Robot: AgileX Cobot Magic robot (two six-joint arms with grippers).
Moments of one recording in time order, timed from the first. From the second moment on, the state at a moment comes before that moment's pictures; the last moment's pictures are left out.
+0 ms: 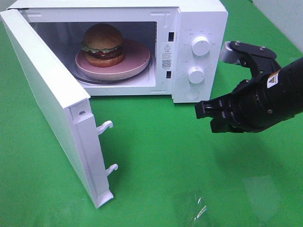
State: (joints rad) left arm 0.02 0.00 -0.52 -0.06 1.08 0.08; right arm 0.47 1.41 -0.72 0.19 0.38 0.12
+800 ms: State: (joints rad) left arm 0.02 0.00 -0.52 -0.06 1.08 0.08; right arm 0.47 1.05 -0.86 -0.04 0.97 -0.02
